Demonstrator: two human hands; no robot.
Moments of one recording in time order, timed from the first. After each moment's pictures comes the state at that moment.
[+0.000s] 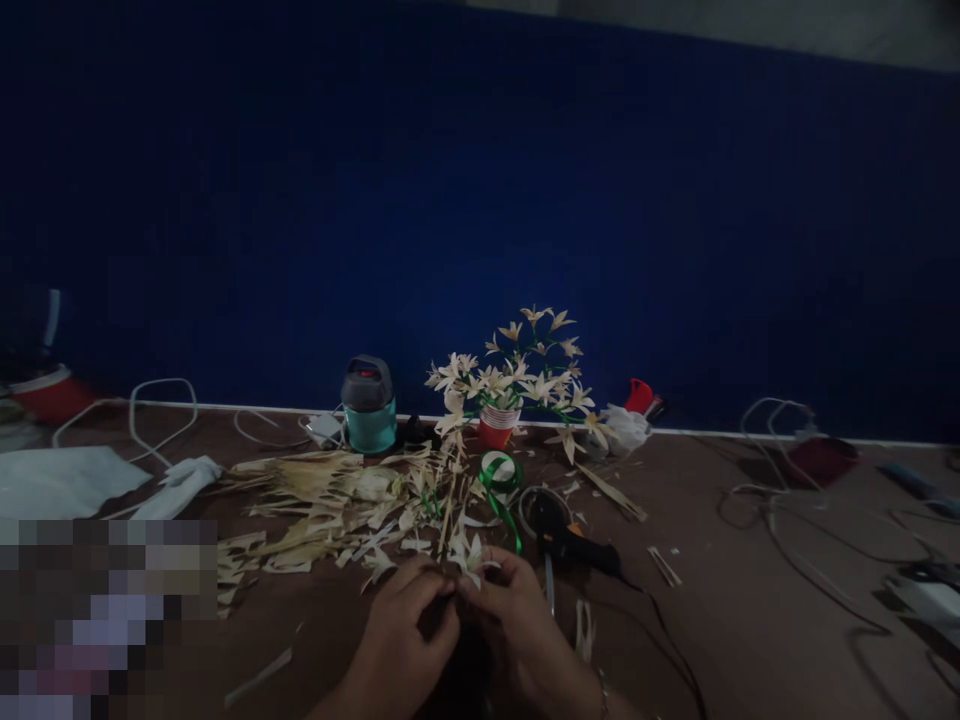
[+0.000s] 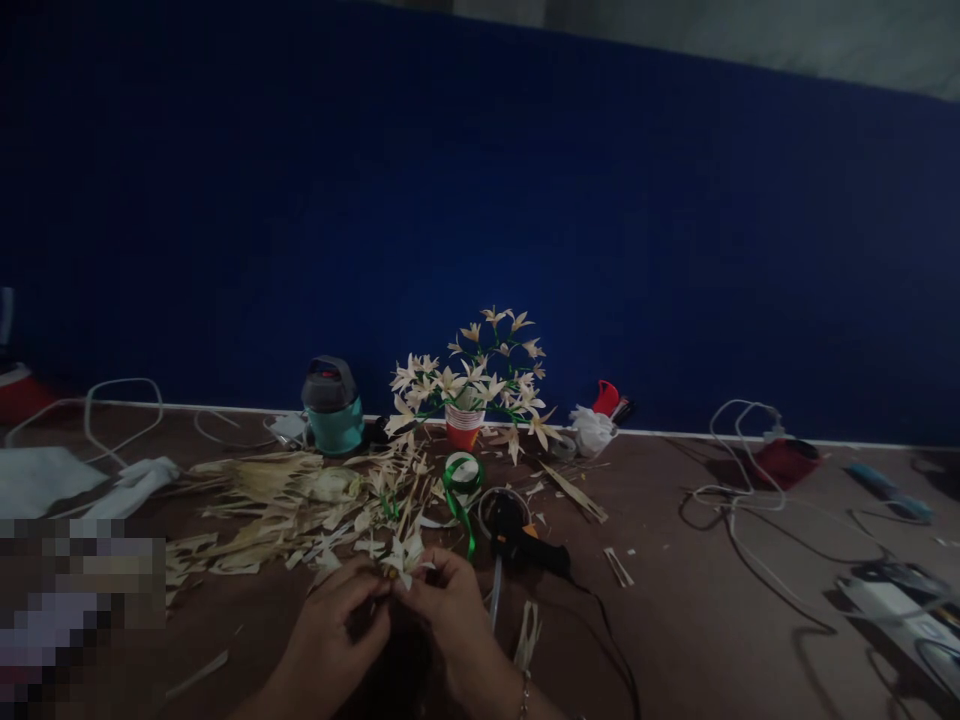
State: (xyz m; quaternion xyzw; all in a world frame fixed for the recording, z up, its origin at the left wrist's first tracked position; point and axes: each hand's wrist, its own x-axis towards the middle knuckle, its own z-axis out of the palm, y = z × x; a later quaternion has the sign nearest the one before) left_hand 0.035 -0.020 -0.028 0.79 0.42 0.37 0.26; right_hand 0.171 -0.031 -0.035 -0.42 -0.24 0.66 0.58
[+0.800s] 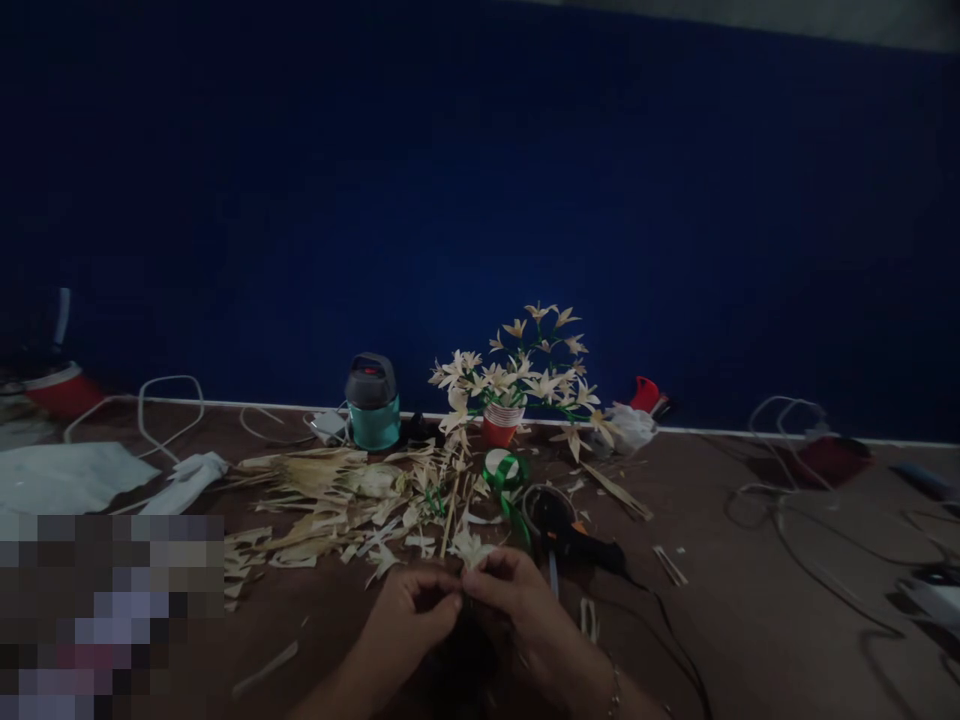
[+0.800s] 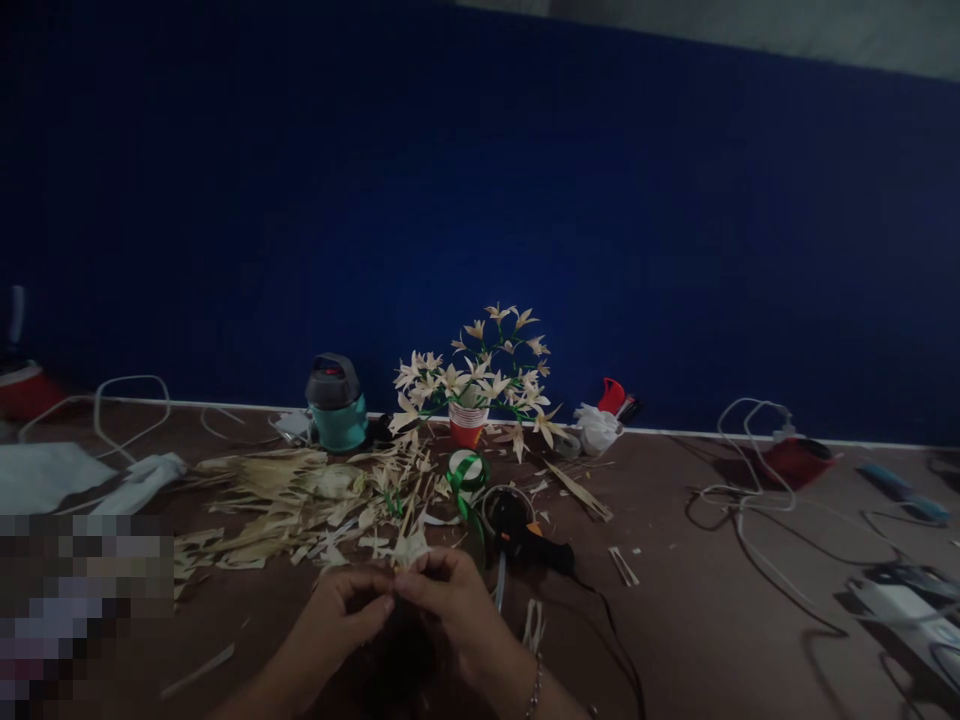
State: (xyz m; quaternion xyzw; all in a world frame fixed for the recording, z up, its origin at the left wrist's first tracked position) left_hand 0.038 -0.010 -0.018 0.60 0.44 0.34 0.58; right_hand 0.177 -0.032 -0.023 -0.46 -0.21 0.69 0.53
